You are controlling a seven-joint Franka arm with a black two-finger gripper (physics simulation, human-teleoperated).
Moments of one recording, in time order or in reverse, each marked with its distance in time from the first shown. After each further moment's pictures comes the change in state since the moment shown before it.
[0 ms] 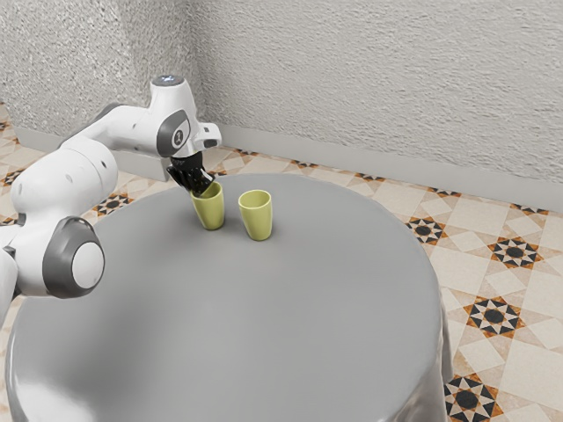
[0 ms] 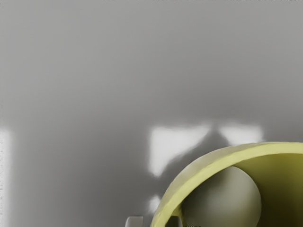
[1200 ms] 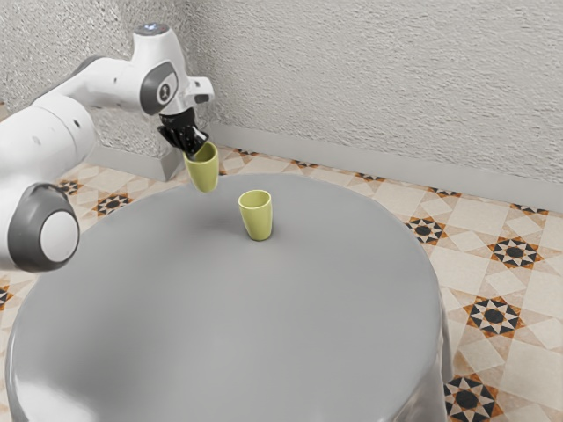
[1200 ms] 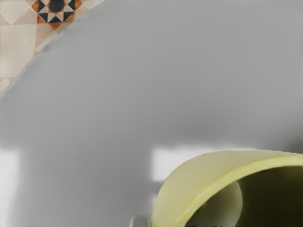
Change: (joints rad) arm -0.009 -0.261 -0.003 -0.173 -0.010 -0.013 -0.012
